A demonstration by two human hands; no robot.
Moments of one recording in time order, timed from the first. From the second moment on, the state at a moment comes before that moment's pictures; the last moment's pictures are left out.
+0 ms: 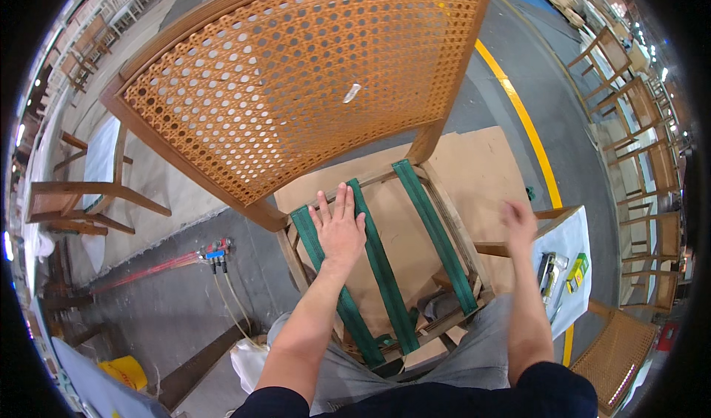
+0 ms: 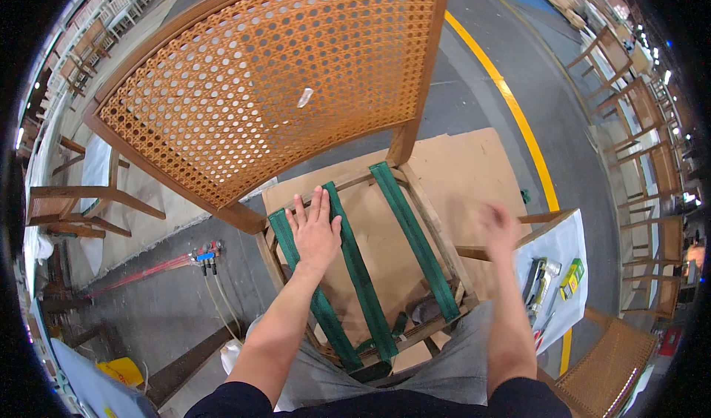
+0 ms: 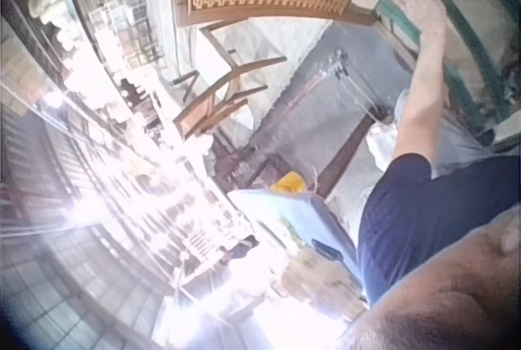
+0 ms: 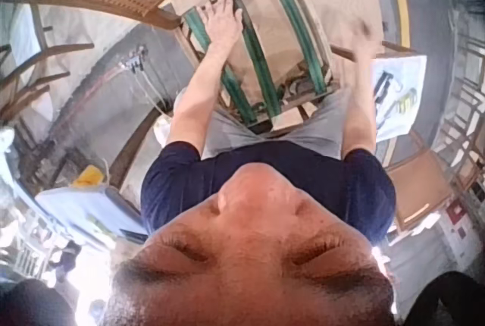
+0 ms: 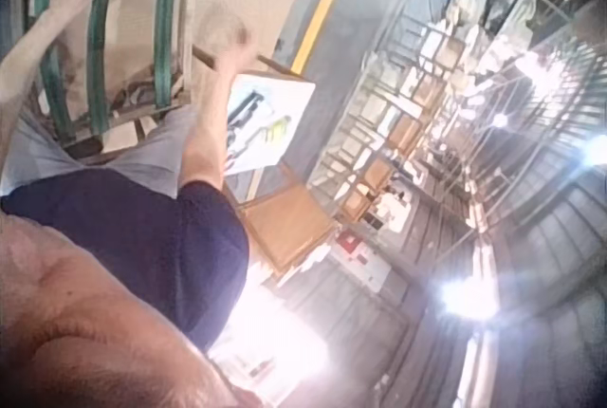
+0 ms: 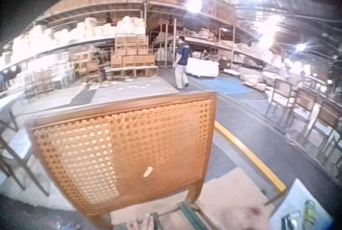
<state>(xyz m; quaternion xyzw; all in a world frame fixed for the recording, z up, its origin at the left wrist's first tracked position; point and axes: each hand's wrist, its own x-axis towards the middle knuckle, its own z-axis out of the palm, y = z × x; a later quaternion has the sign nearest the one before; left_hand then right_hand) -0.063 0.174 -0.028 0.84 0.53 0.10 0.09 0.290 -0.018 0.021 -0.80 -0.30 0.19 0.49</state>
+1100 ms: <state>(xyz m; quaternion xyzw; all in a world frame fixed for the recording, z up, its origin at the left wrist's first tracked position) -0.061 0.171 -0.030 0.82 0.54 0.16 0.14 0.161 0.111 0.123 -0.69 -0.37 0.50 0.36</state>
